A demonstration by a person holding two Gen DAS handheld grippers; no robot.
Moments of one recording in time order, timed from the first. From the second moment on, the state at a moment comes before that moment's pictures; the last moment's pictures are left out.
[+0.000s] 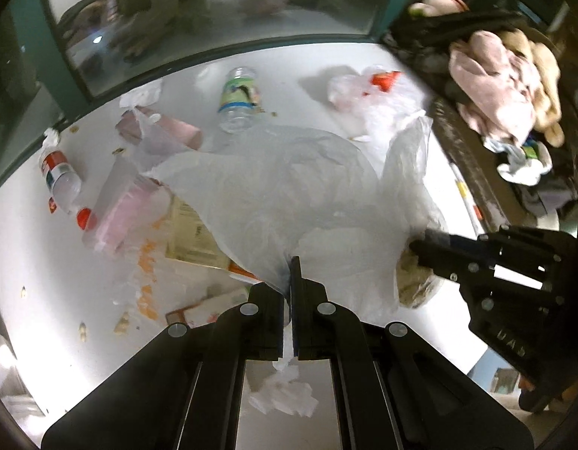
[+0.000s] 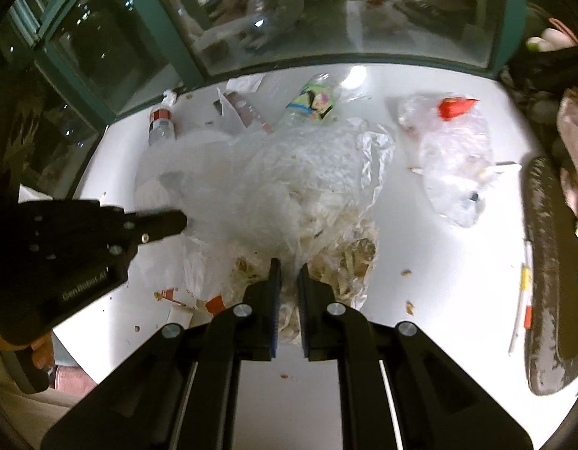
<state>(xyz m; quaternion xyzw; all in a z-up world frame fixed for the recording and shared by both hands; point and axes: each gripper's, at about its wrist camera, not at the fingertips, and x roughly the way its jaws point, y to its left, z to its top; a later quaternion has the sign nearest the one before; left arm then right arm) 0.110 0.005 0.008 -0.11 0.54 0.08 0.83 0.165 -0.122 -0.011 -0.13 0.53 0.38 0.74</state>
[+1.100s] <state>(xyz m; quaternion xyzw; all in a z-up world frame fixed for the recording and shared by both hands) 0.071 -0.088 0.031 -0.05 0.53 0.01 0.85 0.108 -0.214 0.009 -0.08 0.53 0.32 0.78</state>
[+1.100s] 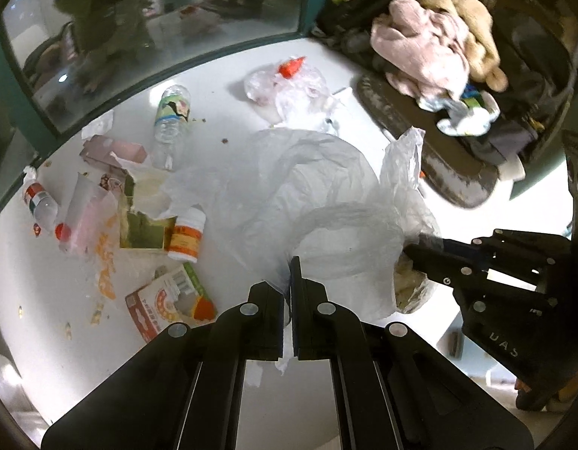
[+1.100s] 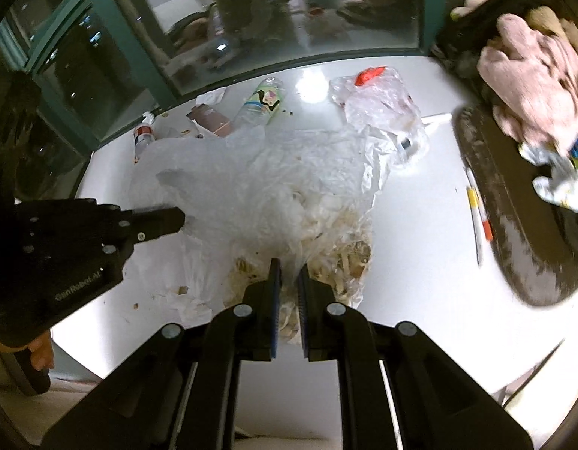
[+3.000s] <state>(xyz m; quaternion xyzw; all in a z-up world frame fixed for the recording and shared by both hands) -0.012 -0.384 0.054 0.15 0.46 -0.33 0.81 -0.073 -0.461 0.049 0.07 0.47 0.01 0.88</state>
